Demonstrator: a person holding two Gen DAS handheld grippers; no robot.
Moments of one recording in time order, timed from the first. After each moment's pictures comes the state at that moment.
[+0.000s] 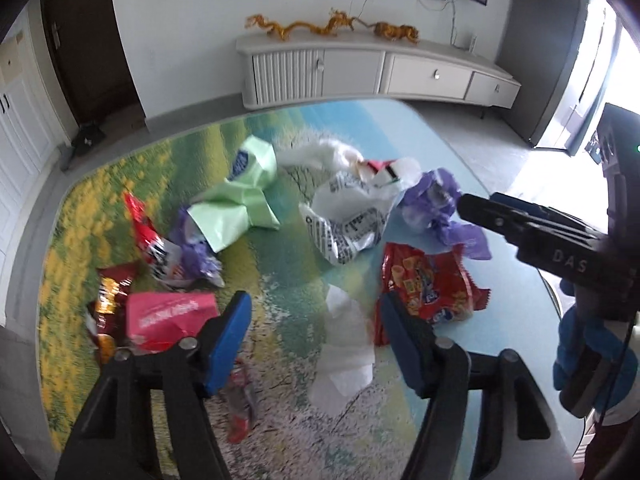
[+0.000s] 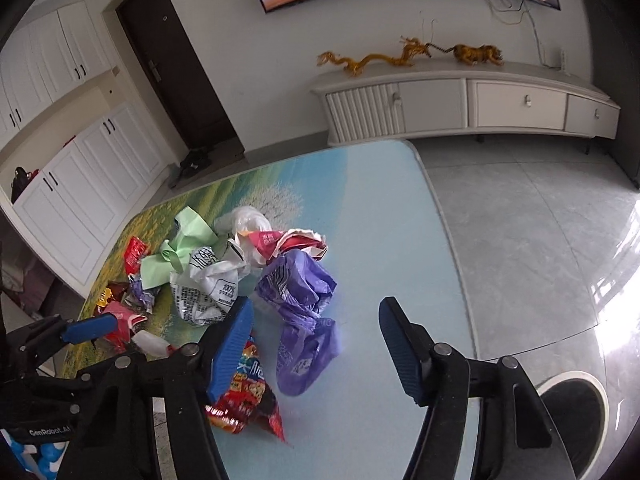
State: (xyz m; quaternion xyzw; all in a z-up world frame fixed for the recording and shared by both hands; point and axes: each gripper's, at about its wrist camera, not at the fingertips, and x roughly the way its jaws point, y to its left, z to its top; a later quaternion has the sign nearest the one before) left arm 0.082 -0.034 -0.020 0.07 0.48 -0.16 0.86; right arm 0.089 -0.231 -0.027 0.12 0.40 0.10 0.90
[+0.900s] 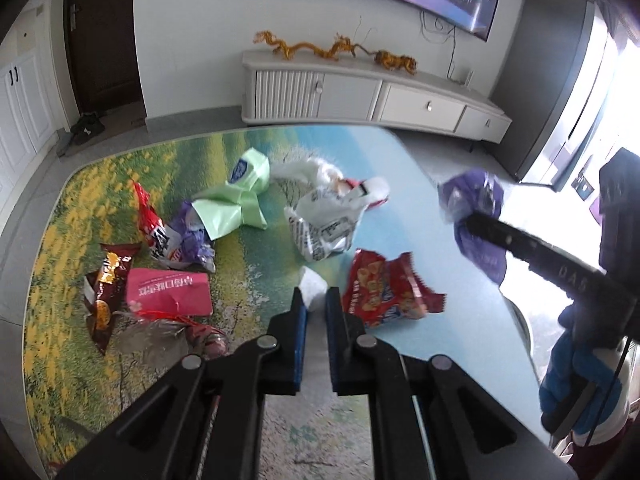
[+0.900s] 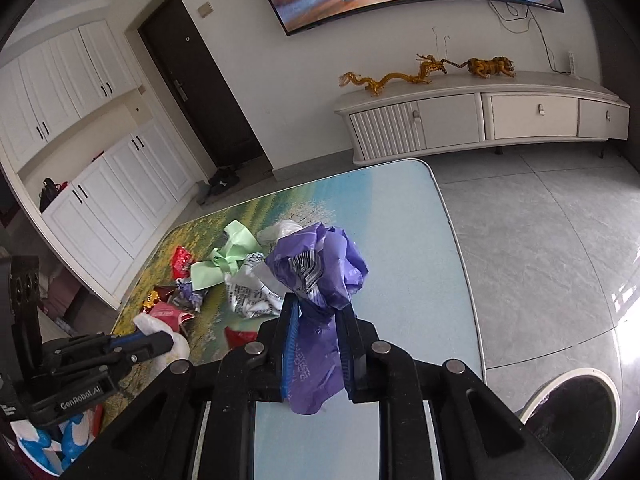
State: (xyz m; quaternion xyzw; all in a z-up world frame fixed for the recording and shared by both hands) left arm 0.038 -0.023 0.012 0.01 0.44 -0.17 0.88; right arm 0.043 -0.240 0.005 0.14 0.36 0.14 0.91
